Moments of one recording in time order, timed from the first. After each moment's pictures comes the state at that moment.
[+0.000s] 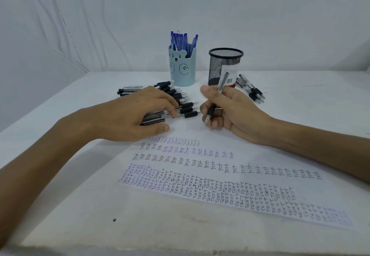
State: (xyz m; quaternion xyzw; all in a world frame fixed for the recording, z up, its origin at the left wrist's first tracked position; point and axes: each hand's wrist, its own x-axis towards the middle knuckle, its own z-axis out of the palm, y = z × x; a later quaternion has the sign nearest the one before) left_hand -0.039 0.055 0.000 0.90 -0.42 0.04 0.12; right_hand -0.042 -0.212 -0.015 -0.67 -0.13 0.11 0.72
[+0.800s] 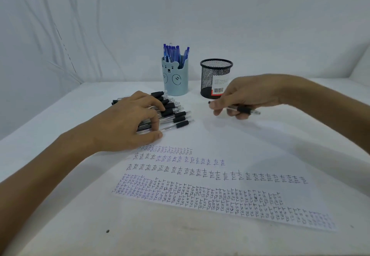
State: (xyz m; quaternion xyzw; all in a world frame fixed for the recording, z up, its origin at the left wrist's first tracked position) left_hand -0.033 0.053 -0.010 0.91 -0.38 0.13 0.09; right_hand -0.003 -0.270 0.051 -0.90 -0.14 0.23 0.33
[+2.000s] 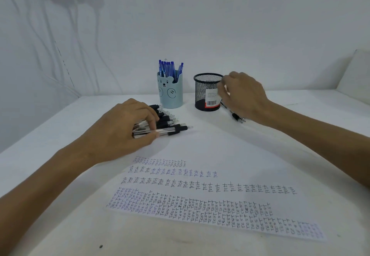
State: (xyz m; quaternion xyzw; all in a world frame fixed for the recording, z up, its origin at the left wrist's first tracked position) left_hand -0.040 0.044 0.000 0.89 -0.35 0.21 0.18; right_hand 0.040 -0.284 0.014 -0.92 -0.13 -0.35 0.06
